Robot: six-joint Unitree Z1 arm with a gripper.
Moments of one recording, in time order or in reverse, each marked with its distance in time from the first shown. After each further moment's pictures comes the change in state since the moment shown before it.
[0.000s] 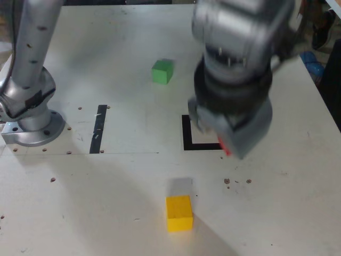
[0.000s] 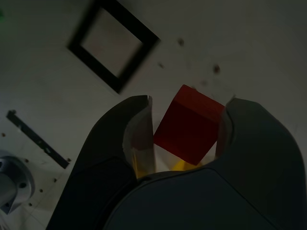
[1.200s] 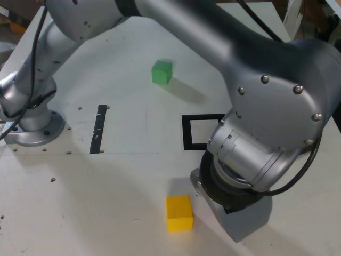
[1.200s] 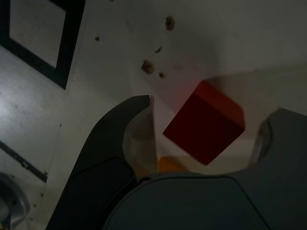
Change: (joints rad) arm -0.118 0.236 -0.002 -0.105 -0.051 0.124
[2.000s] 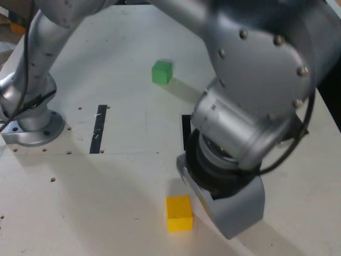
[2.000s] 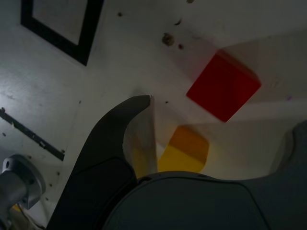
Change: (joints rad) arm -0.018 -0.047 -0.027 0.093 -0.038 -0.009
